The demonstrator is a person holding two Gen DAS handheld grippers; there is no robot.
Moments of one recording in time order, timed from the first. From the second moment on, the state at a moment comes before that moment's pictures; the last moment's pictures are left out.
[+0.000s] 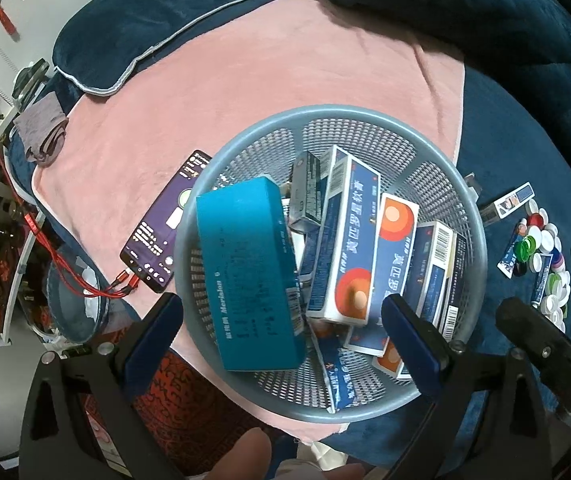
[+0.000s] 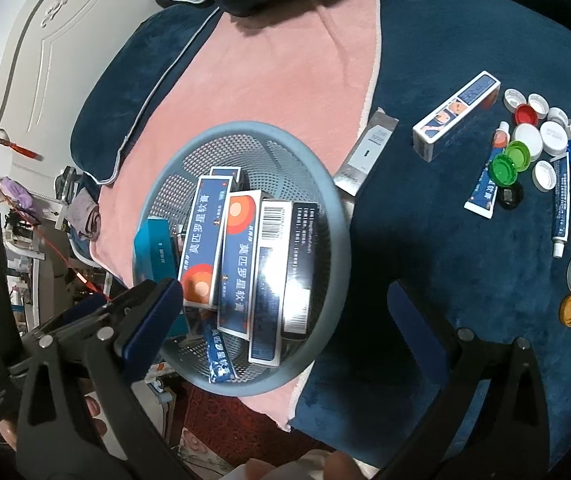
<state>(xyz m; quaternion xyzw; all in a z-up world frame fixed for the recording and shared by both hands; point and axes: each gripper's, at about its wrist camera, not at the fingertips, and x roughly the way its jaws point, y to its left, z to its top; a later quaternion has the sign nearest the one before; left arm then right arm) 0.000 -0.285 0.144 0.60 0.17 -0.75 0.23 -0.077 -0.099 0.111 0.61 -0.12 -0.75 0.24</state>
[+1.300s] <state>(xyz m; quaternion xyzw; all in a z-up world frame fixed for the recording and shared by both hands) -0.215 -0.114 0.047 0.68 -0.16 -0.71 0.10 -0.172 0.091 0.073 0.60 -0.25 -0.75 0.12</state>
